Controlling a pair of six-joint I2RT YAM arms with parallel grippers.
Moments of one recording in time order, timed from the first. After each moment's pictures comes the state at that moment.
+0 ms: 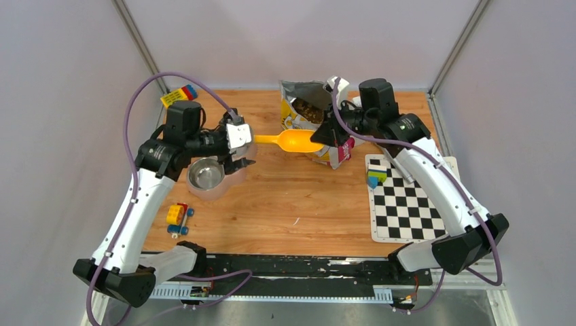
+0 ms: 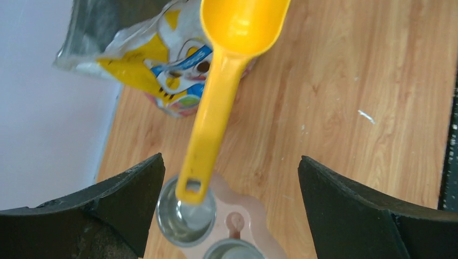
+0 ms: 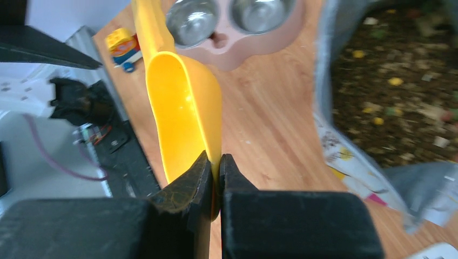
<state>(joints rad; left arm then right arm) -0.34 1.12 1.38 -0.88 0.77 0.89 0.49 1.40 1.56 -0.72 -0.63 0.02</state>
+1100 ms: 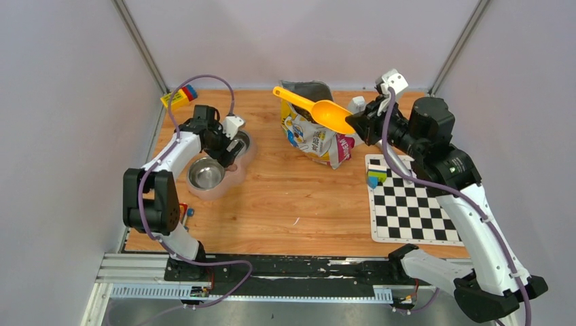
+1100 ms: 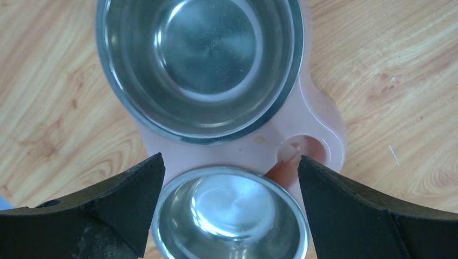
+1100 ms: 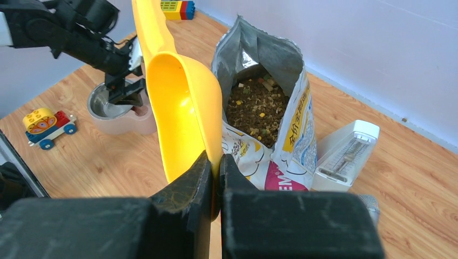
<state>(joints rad) -0.10 1.61 1.18 -0.60 0.21 0.59 0.45 1.06 1.44 -0.56 -0.24 -0.01</state>
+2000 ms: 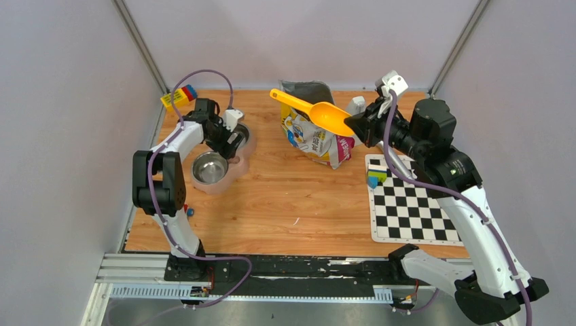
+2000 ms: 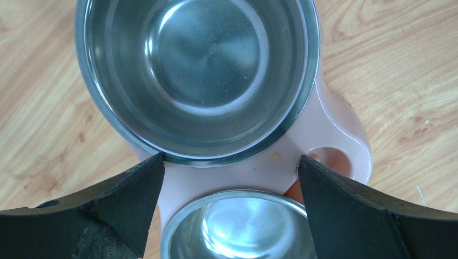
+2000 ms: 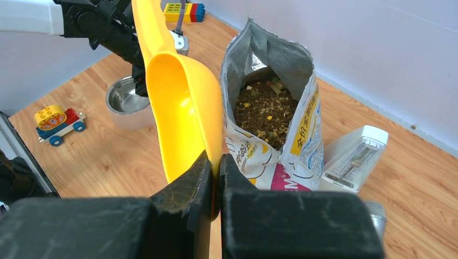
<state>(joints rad) -0.06 1.79 1.29 -0.57 0.24 0.57 0.45 1.03 1.42 -0.54 -0.28 -0.01</state>
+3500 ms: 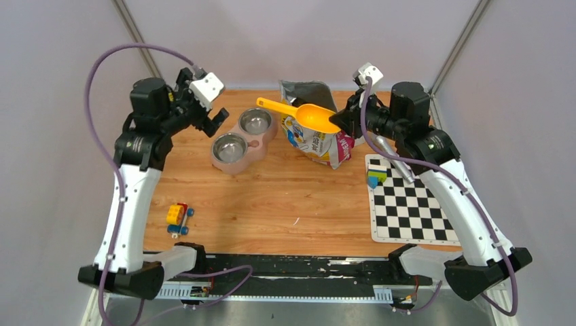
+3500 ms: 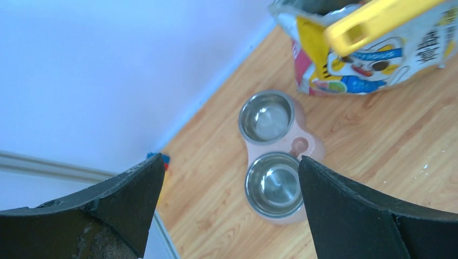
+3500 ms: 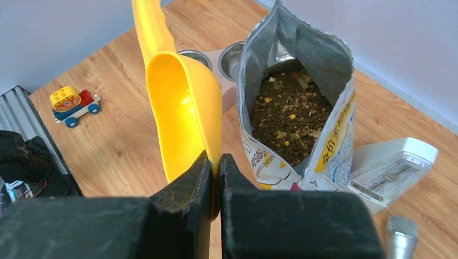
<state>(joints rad) -0.16 1.21 1.55 -0.68 0.36 0.60 0.45 1.19 1.49 -0.55 -0.38 -0.02</state>
